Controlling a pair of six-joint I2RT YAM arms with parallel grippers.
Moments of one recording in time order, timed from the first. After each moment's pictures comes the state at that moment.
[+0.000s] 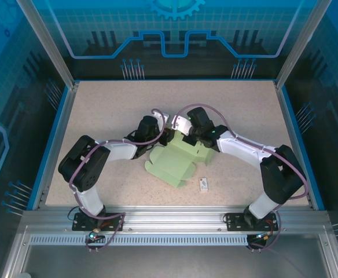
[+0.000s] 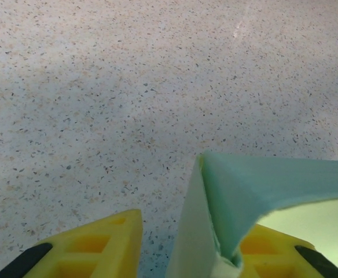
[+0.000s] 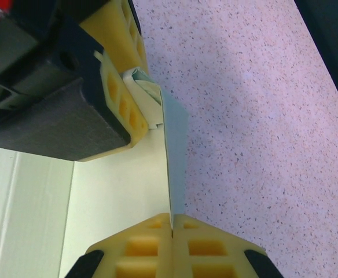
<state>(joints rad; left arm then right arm) -0.51 1.78 0.86 0.38 0.12 -0.19 0.62 1.60 1.07 -0.25 0.05 -0.59</state>
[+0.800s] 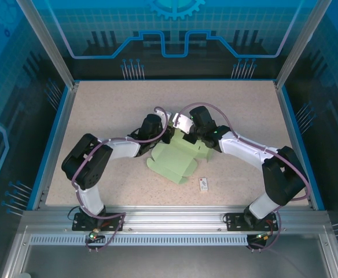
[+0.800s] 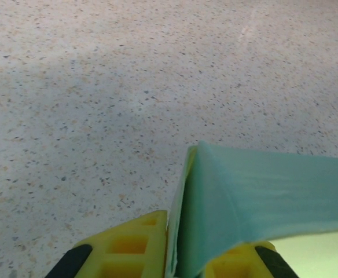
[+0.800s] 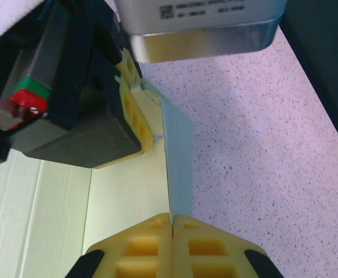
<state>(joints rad) -0.53 1.81 0.93 0.34 0.06 -0.22 0.61 1.58 1.05 -0.18 0.02 -0.59</state>
